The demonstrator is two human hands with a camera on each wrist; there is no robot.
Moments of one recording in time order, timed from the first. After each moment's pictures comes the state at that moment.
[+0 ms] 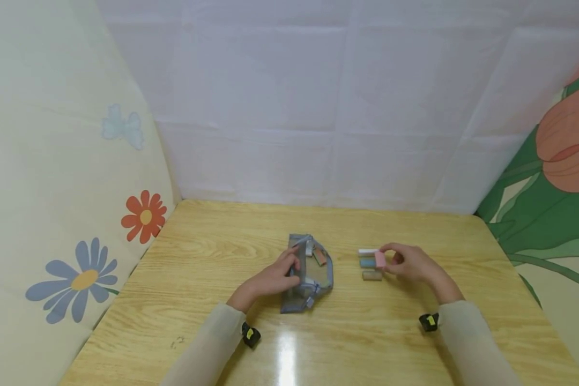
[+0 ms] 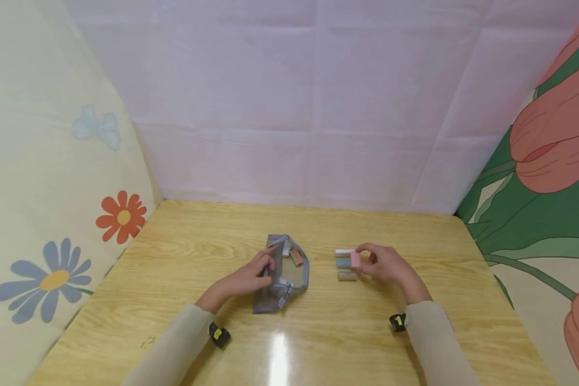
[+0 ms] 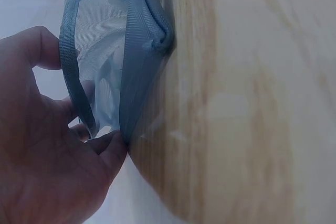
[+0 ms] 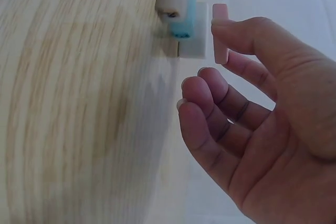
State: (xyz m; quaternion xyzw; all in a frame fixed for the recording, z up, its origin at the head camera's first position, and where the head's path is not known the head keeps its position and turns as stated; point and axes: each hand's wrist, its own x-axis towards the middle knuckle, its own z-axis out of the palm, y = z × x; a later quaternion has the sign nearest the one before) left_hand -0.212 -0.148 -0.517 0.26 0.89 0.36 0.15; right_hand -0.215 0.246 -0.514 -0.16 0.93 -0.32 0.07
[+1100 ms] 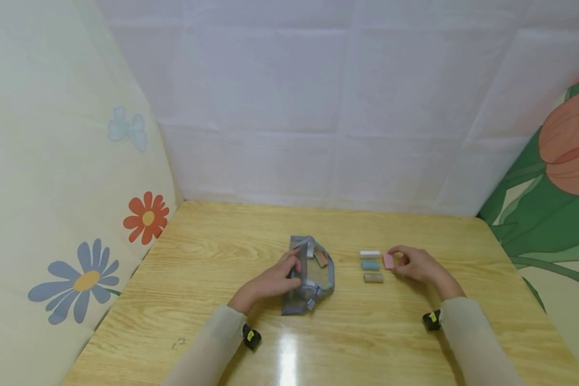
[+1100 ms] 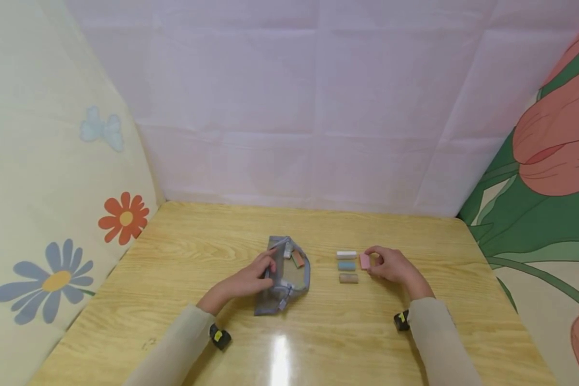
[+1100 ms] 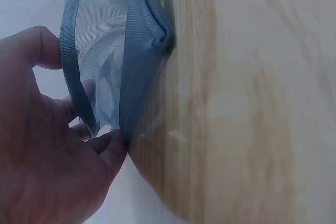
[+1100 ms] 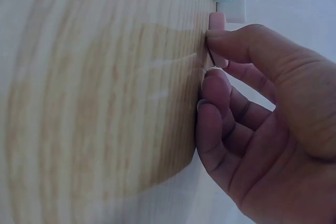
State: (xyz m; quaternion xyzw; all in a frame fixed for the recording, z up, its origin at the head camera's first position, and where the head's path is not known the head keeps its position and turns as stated) left_hand -0.211 -0.148 -0.516 0.26 0.89 0.35 0.16; right_hand -0.231 0.265 -0.537 -0.15 0.93 -0.34 0.09
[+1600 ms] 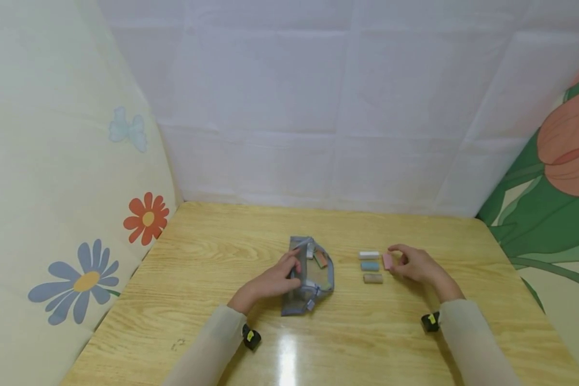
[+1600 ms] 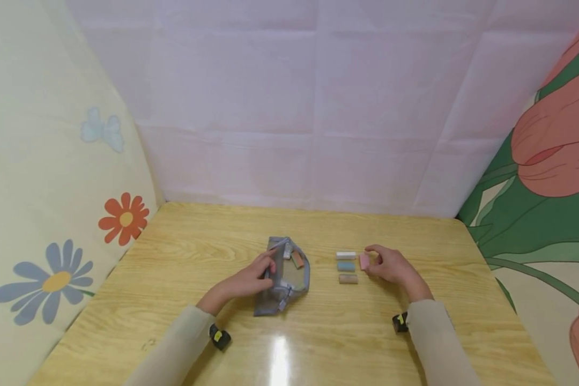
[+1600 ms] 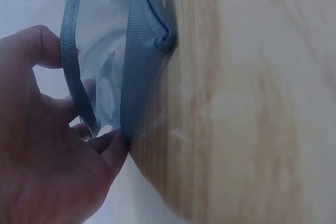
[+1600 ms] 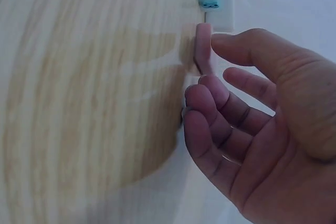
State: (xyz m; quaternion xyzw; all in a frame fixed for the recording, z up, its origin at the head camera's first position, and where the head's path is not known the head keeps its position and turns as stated) left_hand -0.211 -0.148 -0.518 0.26 0.89 0.35 0.15; right_hand -0.227 0.259 -0.531 -0.13 0.93 -0.33 0.08
